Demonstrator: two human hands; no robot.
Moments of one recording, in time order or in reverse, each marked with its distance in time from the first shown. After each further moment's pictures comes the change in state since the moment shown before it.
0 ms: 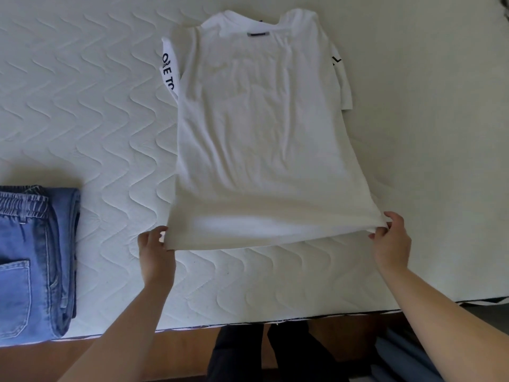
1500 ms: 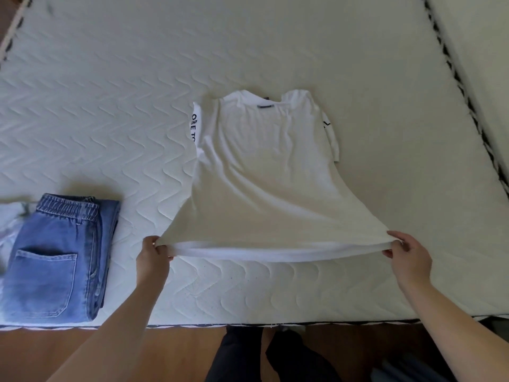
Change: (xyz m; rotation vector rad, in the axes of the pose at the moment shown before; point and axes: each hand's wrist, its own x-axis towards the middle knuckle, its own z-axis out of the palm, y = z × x) left_hand -0.034 0.033 -0.094 -0.072 -0.014 -0.060; right_hand -0.012 -0.029 -0.110 0.356 -0.014 0.028
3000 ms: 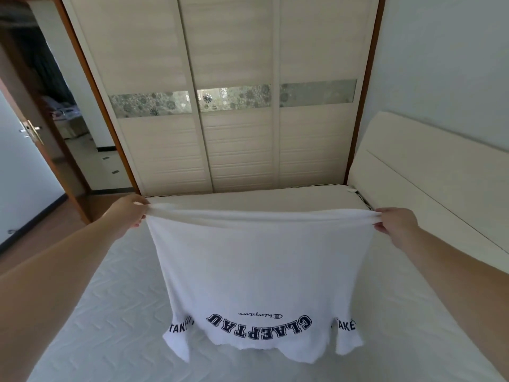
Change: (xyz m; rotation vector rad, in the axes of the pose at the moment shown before) left_hand 0.220 0.532 -0.329 -0.113 0.121 0.368; right_hand 0.166 -0.585 -0.050 0.585 0.055 0.017
